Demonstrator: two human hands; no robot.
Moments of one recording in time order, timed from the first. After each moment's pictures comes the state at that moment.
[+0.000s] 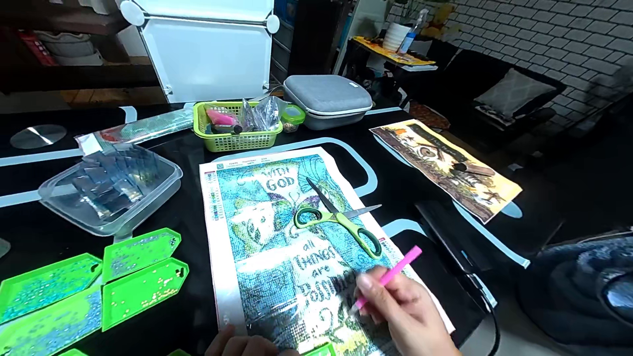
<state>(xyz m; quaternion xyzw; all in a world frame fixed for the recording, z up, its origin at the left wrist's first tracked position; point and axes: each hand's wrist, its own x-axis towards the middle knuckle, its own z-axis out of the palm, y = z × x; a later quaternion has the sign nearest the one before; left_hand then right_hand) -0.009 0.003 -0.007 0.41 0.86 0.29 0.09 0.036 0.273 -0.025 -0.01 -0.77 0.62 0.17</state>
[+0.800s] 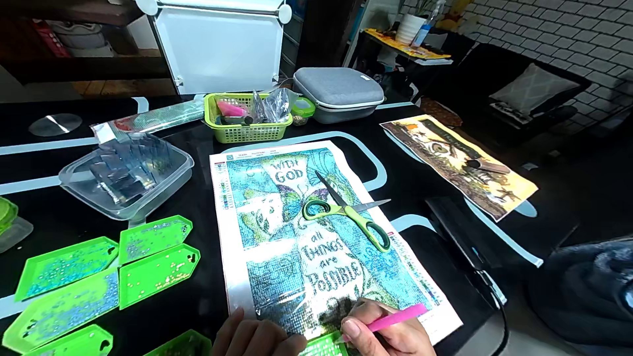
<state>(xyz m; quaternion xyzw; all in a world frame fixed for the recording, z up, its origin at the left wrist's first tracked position) -0.008 0.004 -0.009 0.40 0.86 0.29 0.08 0.057 0.242 -0.034 0.11 -0.82 0.53 0.17</state>
